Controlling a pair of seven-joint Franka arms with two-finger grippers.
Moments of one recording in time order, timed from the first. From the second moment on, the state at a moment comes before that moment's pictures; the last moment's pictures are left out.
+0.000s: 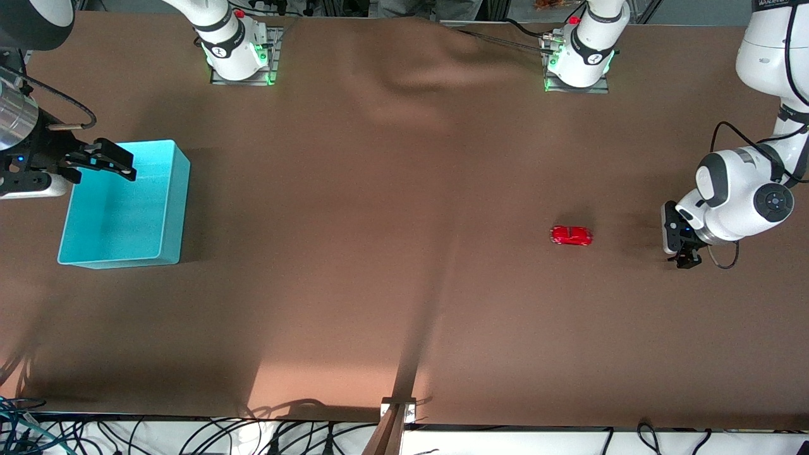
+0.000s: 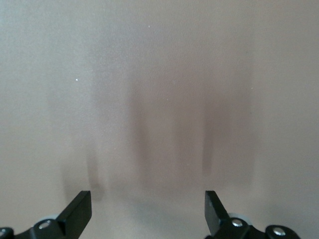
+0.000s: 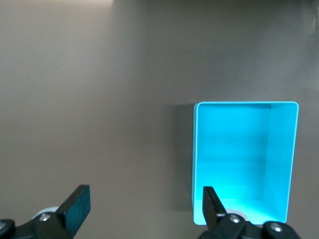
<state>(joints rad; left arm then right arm) 0.30 0.55 0.00 -2.00 0.15 2.52 1.79 0.32 0.10 -0.29 -1.54 0.03 1.63 -0.03</state>
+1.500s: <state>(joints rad) 0.13 0.09 -0.05 -1.94 0.07 2.14 1.03 0.32 0.10 -0.29 -1.54 0.03 1.63 -0.03</state>
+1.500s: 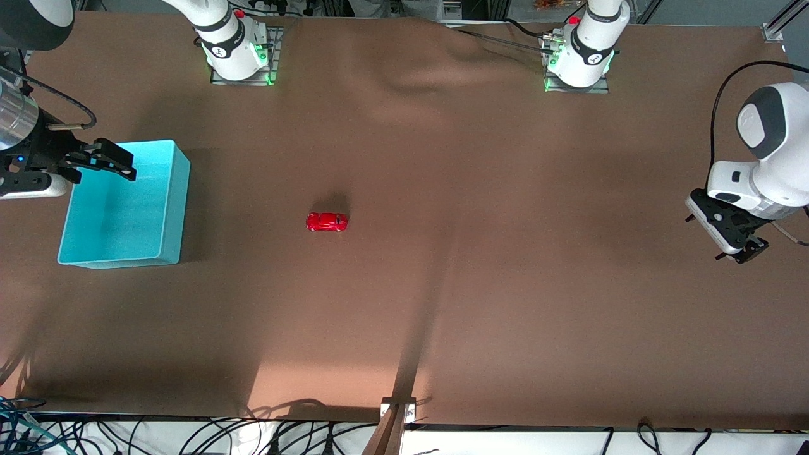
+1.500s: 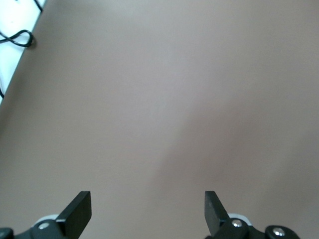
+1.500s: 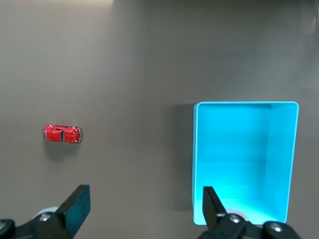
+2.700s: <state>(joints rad) 0.05 -0.03 -0.04 -1.72 -0.02 1.69 0.23 0.47 0.21 -0.27 -1.54 0.08 1.72 0.35</state>
